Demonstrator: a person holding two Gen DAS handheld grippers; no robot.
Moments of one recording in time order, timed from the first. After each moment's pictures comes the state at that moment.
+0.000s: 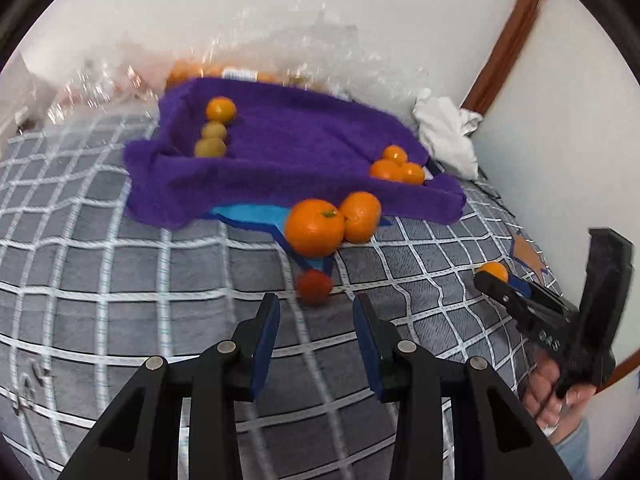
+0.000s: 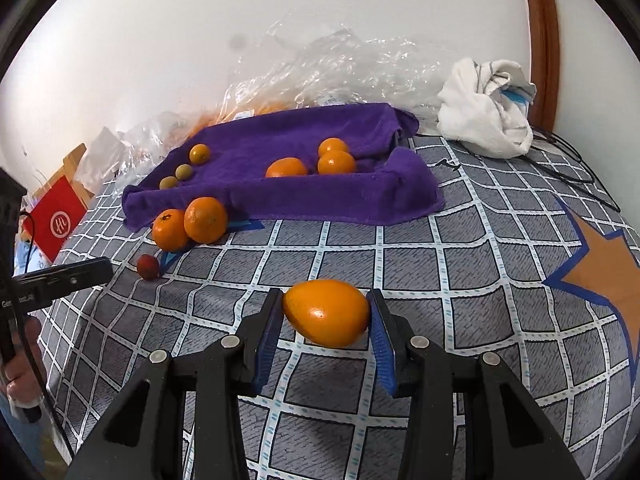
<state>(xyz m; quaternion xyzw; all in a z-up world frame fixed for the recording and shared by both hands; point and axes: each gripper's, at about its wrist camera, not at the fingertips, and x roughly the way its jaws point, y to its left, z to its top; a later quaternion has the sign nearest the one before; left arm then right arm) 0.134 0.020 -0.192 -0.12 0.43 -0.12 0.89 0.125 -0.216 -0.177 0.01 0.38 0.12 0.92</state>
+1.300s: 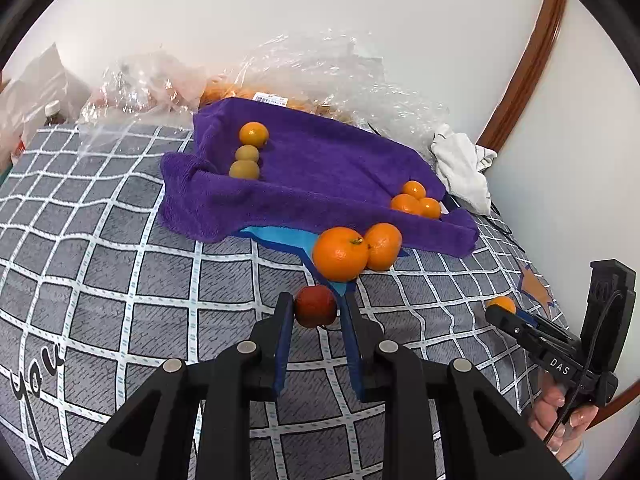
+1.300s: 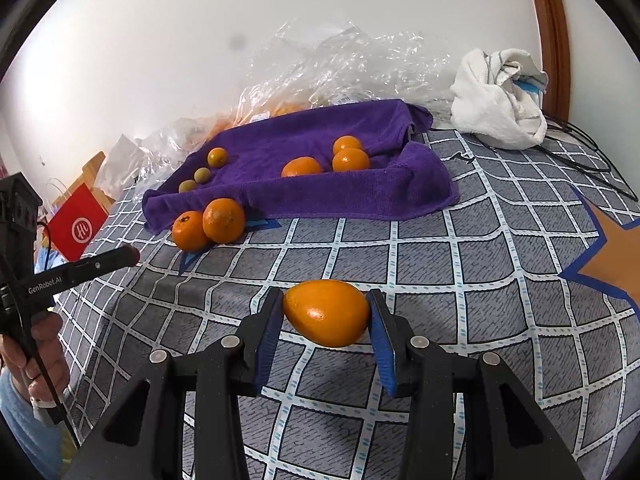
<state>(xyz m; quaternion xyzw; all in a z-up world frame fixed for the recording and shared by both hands) 0.118 0.036 -0.188 -0.15 0.38 -0.08 0.91 0.124 -0.219 -0.179 0.04 0.38 0.16 0.91</state>
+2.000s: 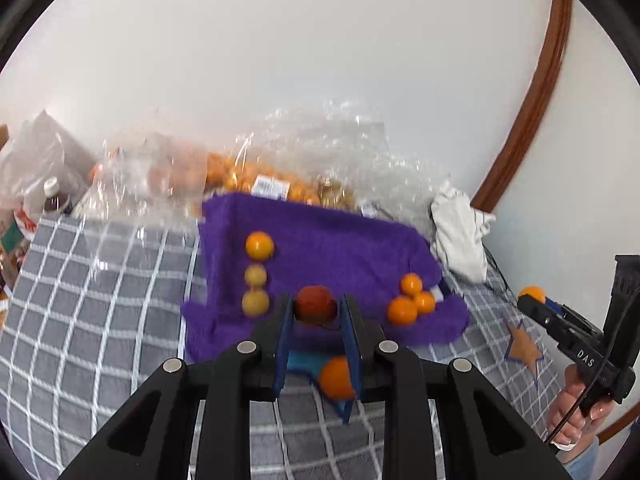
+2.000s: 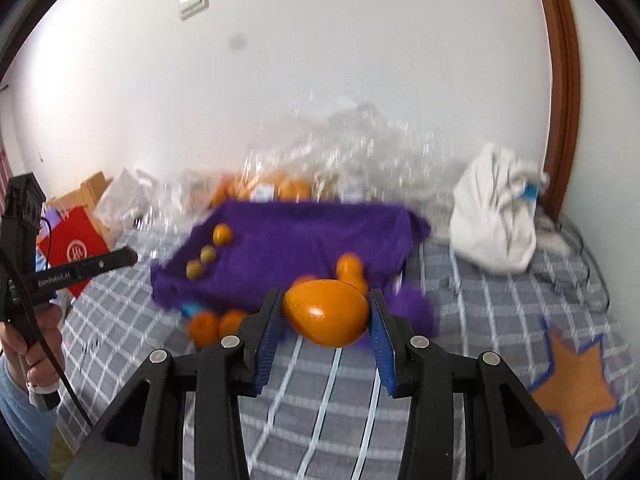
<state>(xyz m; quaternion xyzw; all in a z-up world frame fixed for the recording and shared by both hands) 0.176 0.067 -0.091 -0.14 0.33 -0.07 0.93 0.175 -0.201 -0.064 -0.01 0.31 0.15 0.94</state>
